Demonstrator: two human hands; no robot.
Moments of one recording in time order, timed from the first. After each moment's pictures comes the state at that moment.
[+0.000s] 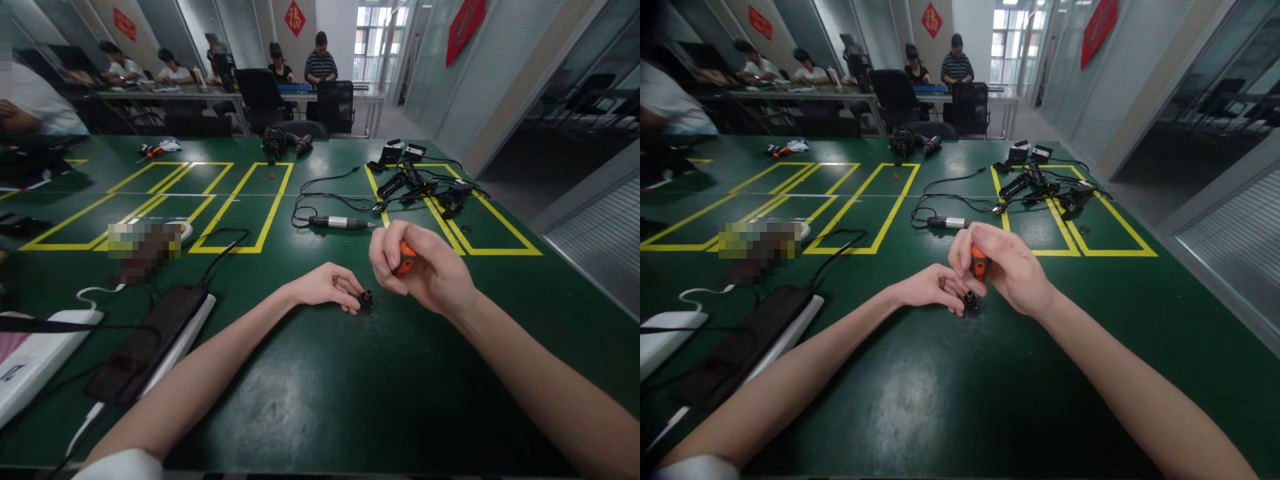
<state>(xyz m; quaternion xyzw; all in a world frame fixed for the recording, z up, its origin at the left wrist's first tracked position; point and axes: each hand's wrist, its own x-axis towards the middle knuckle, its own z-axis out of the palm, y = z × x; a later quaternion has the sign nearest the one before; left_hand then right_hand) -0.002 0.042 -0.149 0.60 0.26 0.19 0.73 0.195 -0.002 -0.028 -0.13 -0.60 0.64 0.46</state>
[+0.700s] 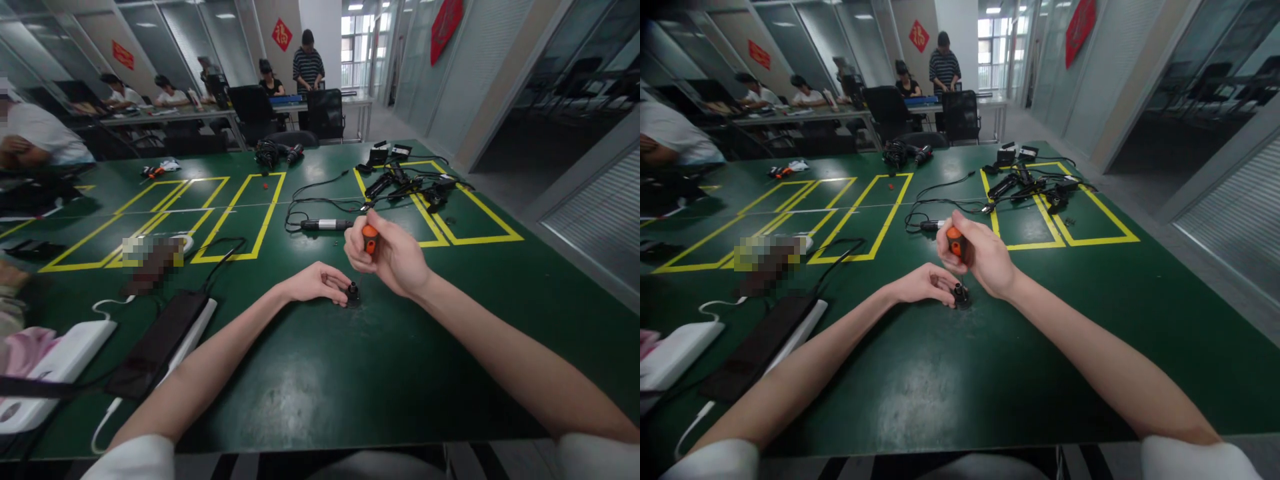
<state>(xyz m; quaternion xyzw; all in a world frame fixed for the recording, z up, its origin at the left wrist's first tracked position) -0.007 0.046 -0.144 0.64 0.30 0.17 0.69 0.188 0.002 -0.031 -0.15 -0.54 0.67 0.48</state>
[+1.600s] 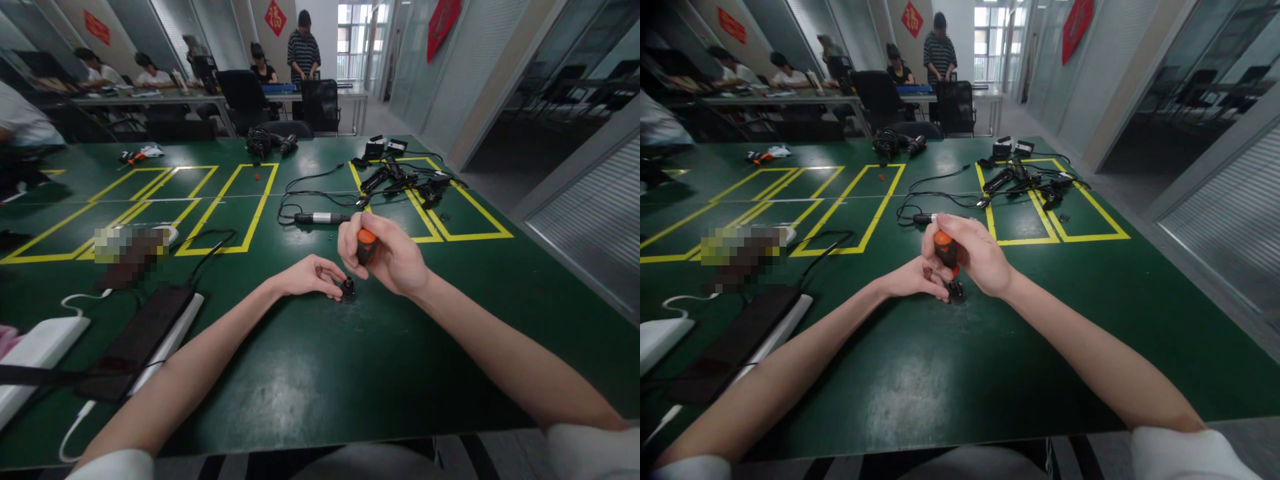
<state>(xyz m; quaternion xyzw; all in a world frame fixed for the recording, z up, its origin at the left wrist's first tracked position) -0.007 0.047 -0.144 0.65 0.30 0.18 0.68 0.186 -0.005 -0.033 -0.13 -0.59 0.64 0.47</state>
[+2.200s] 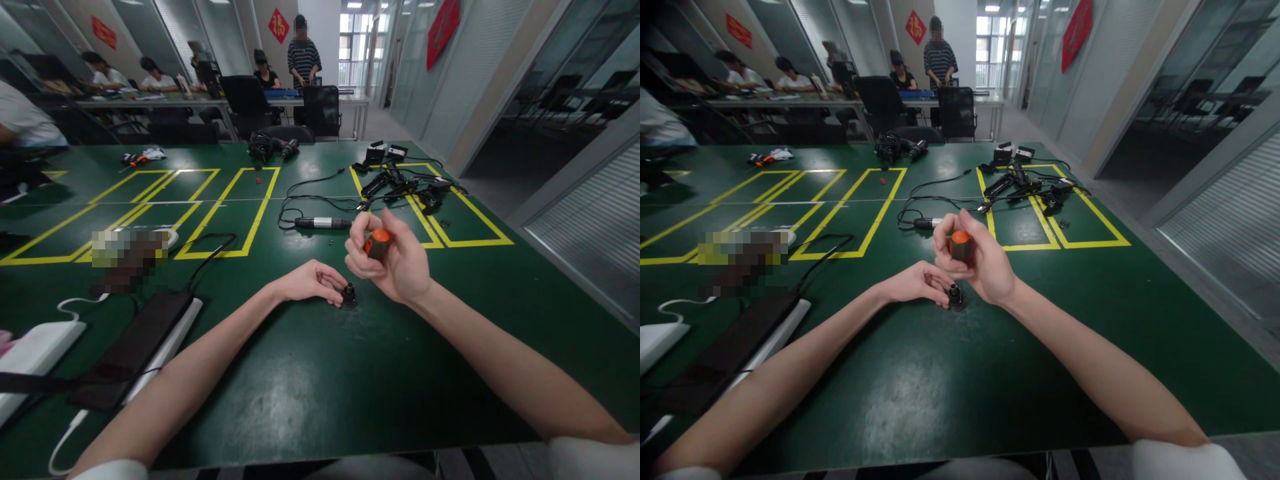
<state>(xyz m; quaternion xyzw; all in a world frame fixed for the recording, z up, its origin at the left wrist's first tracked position) -0.005 0.047 -0.144 0.64 0.30 0.18 0.69 0.190 -0.002 -0.032 -0.15 -0.54 0.69 0.46</state>
